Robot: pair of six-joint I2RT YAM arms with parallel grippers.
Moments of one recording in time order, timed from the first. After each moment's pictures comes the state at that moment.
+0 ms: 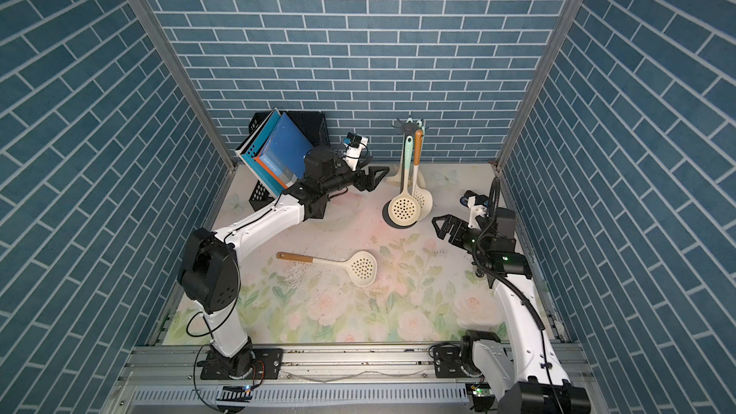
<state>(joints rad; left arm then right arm) -0.58 1.86 1.55 0.18 0.41 -0.11 -0.02 0.93 0.78 -0.46 -0.54 0.44</state>
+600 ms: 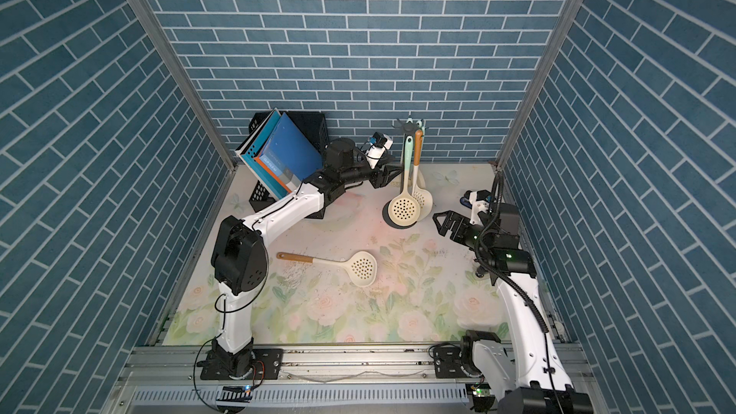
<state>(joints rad) -0.61 2.07 1.83 0.05 0.50 0.09 -0.02 0.93 0.85 -0.52 -0.54 0.42</state>
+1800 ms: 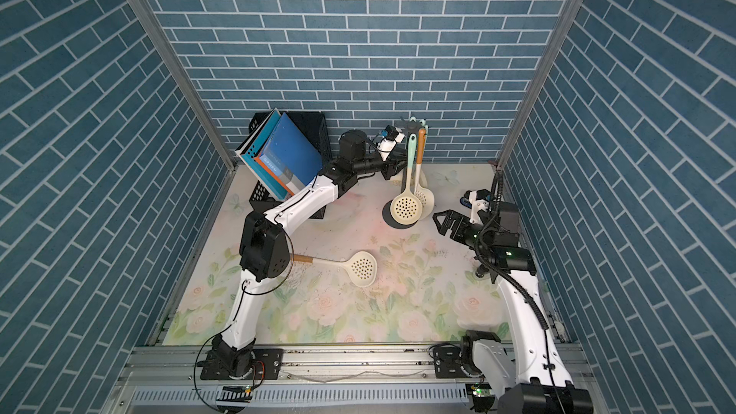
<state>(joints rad) -0.61 2.29 2.16 0.00 0.60 0.09 -0.02 0.95 0.86 -0.53 -0.54 0.42</state>
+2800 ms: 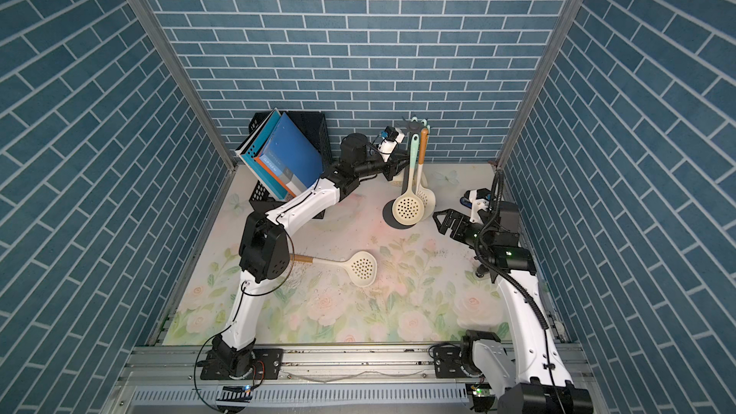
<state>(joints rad) -0.63 2.27 2.08 0.10 0.52 0.03 -0.02 0.95 0.85 -0.51 -0.54 0.42</state>
